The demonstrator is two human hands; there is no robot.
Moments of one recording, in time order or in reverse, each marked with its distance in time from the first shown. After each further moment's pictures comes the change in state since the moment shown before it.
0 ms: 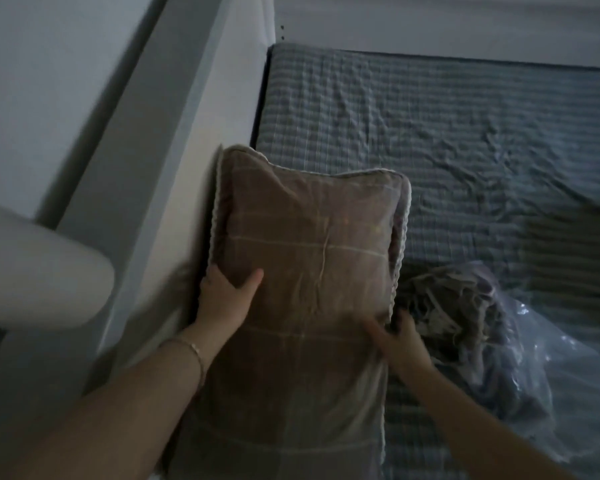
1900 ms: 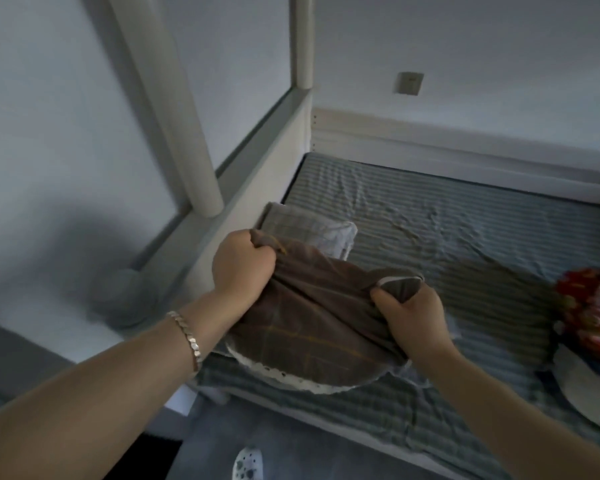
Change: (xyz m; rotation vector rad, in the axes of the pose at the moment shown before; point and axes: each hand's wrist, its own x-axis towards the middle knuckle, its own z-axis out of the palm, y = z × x) left_hand -0.471 0.035 -0.092 -0.145 0.412 0.404; right_hand -0.382 0.037 -0.233 0.067 -0.014 -0.827
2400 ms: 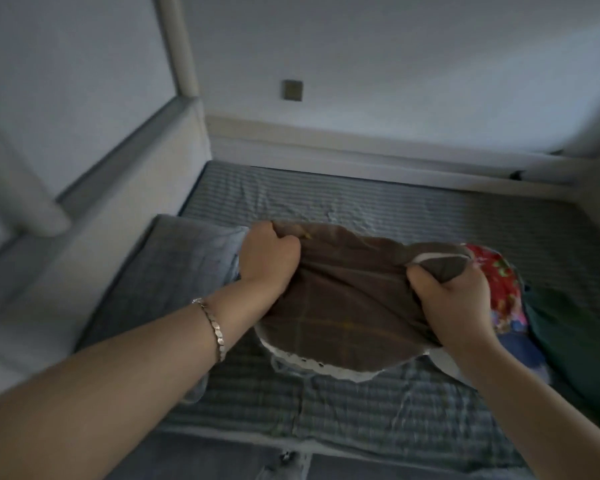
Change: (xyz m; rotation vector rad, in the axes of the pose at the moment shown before) left_hand -0.104 0.200 0.202 -0.263 -0.262 0.079; right_hand 0.003 0.046 -0.284 -0.155 0.412 -0.089
